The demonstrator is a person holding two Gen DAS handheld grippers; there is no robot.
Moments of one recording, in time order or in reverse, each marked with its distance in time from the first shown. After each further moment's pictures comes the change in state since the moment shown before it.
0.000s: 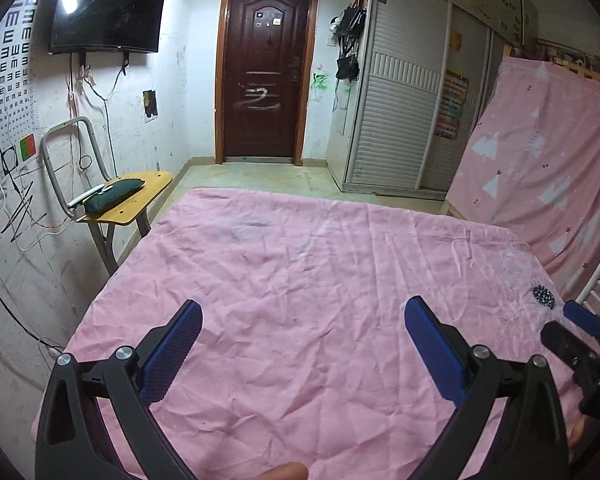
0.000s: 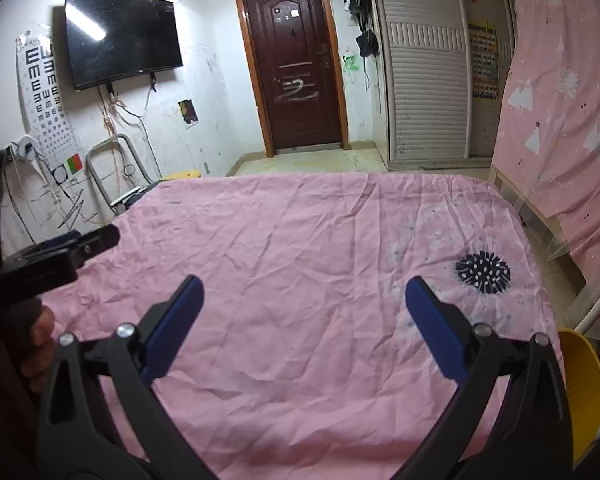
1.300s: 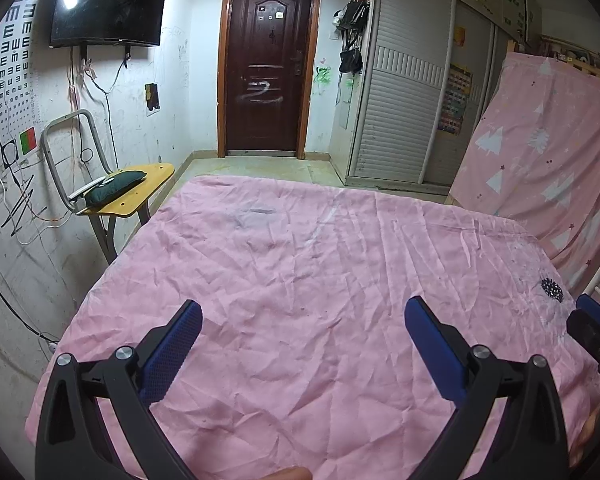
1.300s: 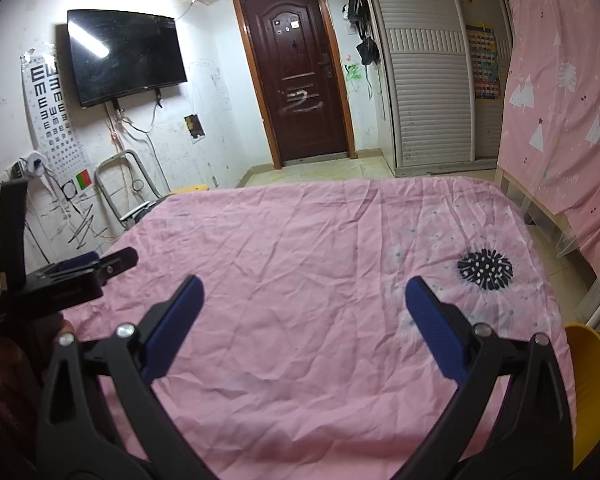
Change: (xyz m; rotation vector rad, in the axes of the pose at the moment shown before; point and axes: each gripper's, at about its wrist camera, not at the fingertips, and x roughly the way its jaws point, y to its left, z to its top) left arm 0.005 0.002 -0.009 -0.006 0.018 0.006; right arm -0.006 -0.006 -0.002 0.036 -0.032 0.034
